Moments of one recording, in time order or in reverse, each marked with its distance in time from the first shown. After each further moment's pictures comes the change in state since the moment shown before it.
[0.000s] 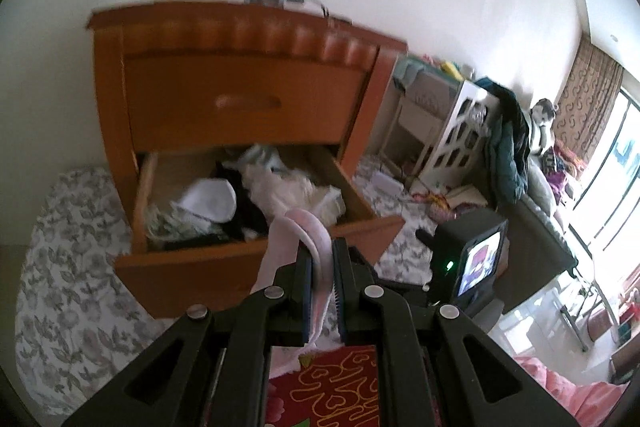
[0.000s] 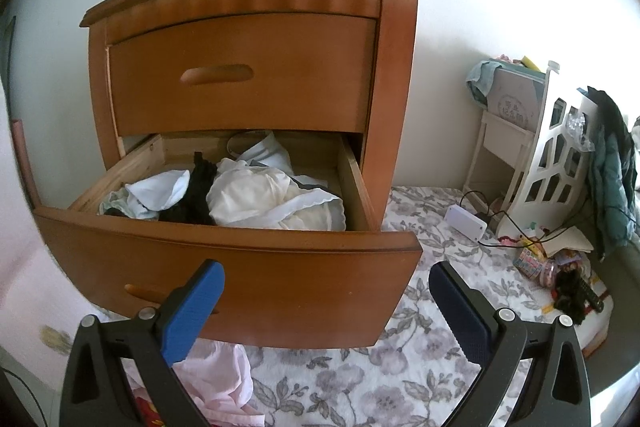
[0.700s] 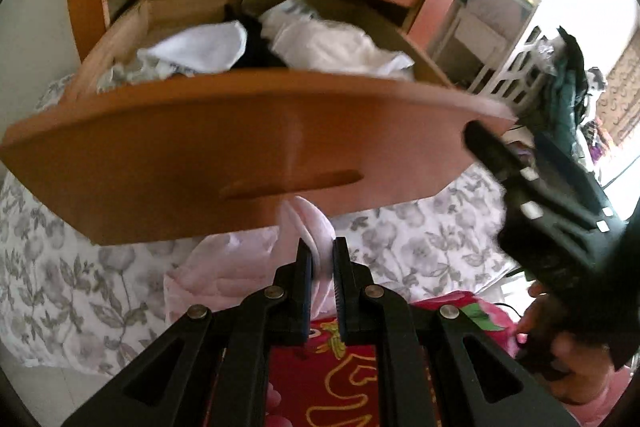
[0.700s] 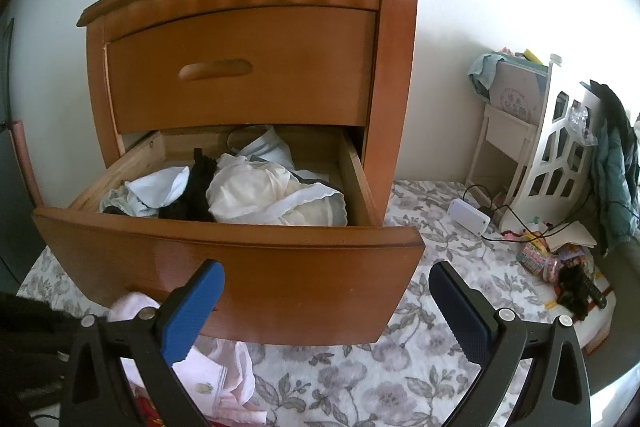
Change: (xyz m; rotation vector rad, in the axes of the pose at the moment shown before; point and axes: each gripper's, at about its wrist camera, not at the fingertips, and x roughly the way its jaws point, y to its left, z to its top) left arm 0.144 0.035 -0.073 -0.107 0.302 0.102; right arm 0.004 -0.002 0.000 0.011 0.018 0.010
